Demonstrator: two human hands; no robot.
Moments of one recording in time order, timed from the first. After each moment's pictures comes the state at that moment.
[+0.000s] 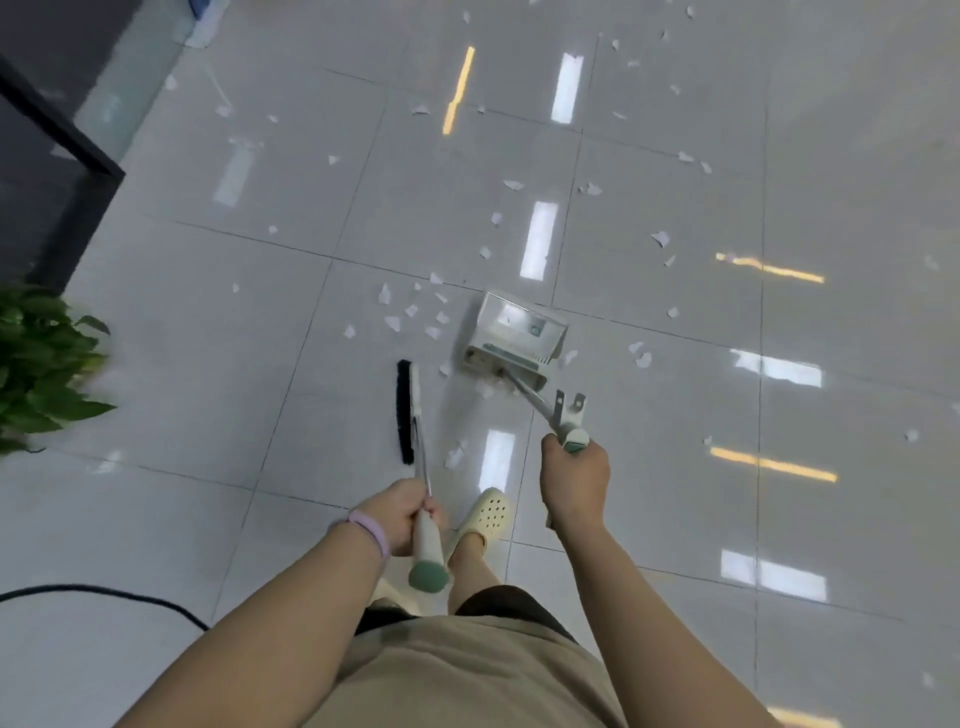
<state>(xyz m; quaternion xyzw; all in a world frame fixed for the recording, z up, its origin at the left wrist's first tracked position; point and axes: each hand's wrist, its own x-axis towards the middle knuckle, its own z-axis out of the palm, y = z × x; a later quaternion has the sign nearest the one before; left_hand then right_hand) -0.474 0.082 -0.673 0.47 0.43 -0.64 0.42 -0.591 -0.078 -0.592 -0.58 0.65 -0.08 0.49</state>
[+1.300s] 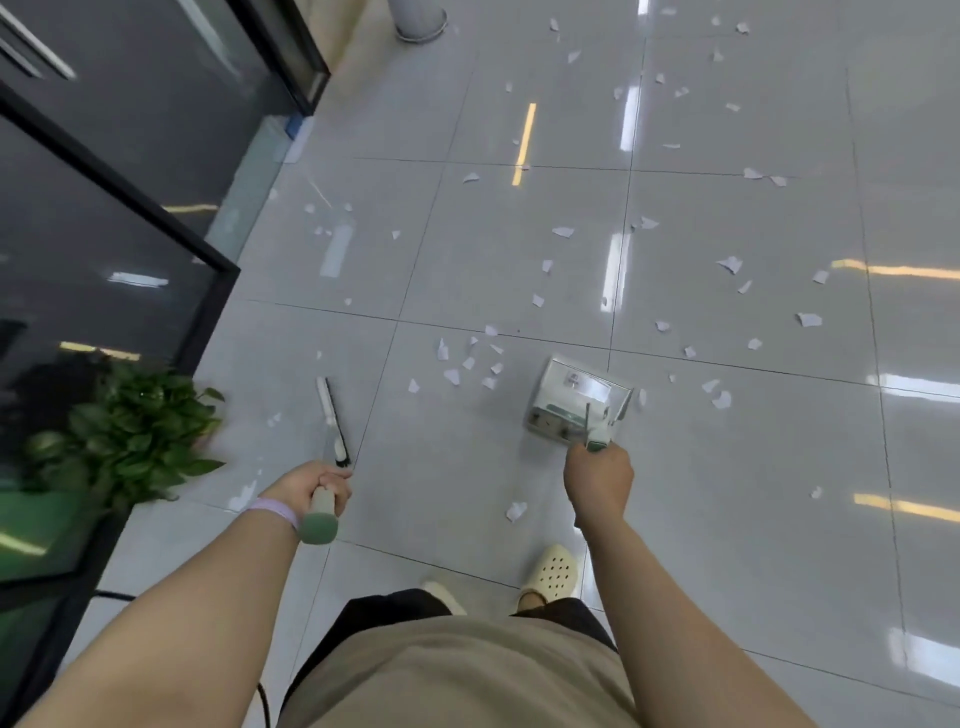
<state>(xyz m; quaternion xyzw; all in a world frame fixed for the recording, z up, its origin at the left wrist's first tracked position) -0.331 0.102 -0.593 0.52 0.49 -0.49 0.50 -0.558 -0.169 -0.616 -0.56 0.65 -0.04 0.51</state>
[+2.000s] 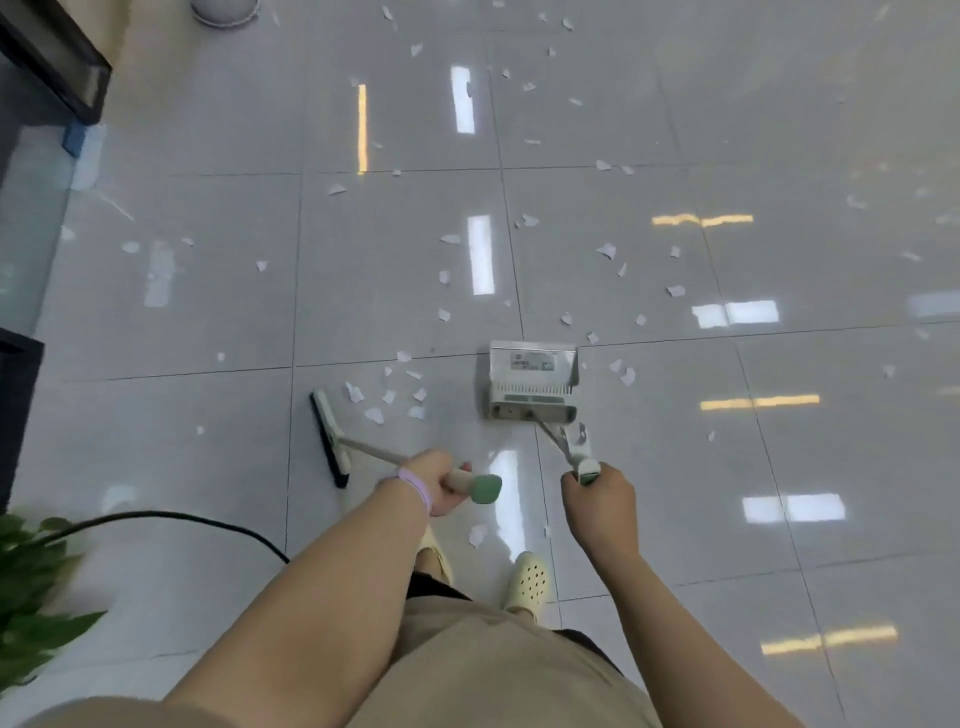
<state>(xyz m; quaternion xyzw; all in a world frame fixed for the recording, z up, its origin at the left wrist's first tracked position) -0.287 -0.104 -0.647 0.62 0.32 -0.62 0.36 -0.487 -0.167 -0.588 -0.61 0.69 -0.03 0.38</state>
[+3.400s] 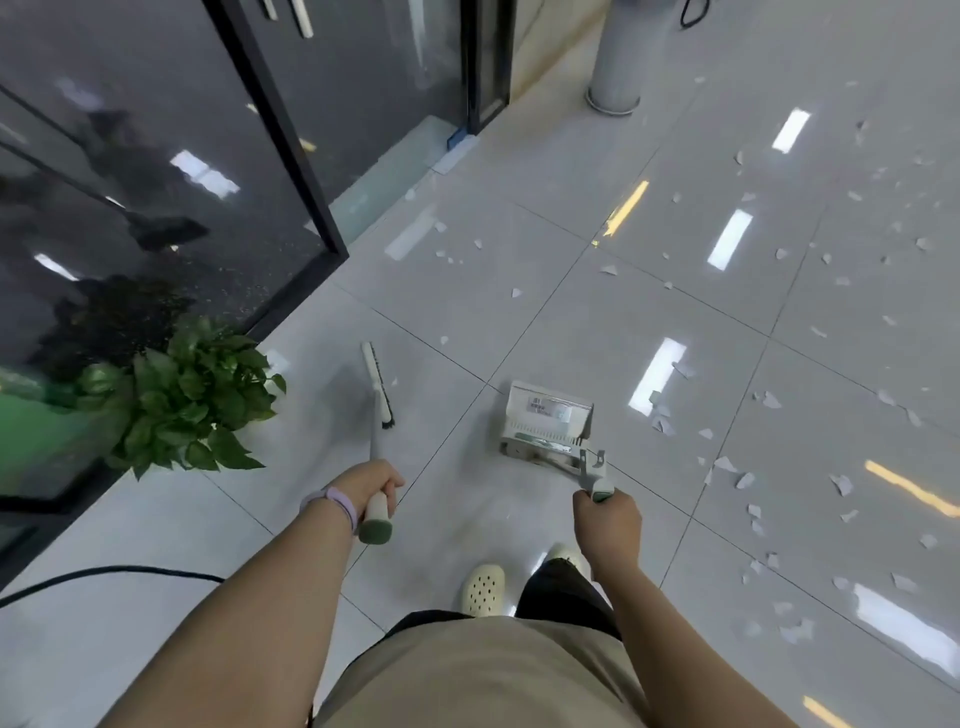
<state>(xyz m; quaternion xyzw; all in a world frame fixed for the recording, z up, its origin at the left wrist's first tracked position) -0.054 0.179 -0.636 0.59 0.40 -0.47 0.52 -0.202 -0.095 -0.604 -0.76 0.49 0.07 0.42</state>
